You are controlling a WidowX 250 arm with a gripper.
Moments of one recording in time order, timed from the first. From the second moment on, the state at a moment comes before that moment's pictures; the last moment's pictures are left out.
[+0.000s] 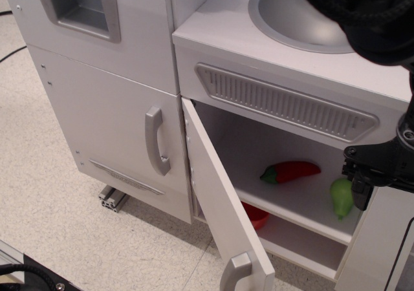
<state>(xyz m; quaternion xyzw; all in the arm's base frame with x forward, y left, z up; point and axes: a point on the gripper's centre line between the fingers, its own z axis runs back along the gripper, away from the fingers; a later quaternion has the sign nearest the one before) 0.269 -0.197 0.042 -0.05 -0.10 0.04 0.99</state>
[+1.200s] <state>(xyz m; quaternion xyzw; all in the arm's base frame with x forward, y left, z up) 0.251 -0.079 0.042 0.01 -0.12 0.12 0.99</state>
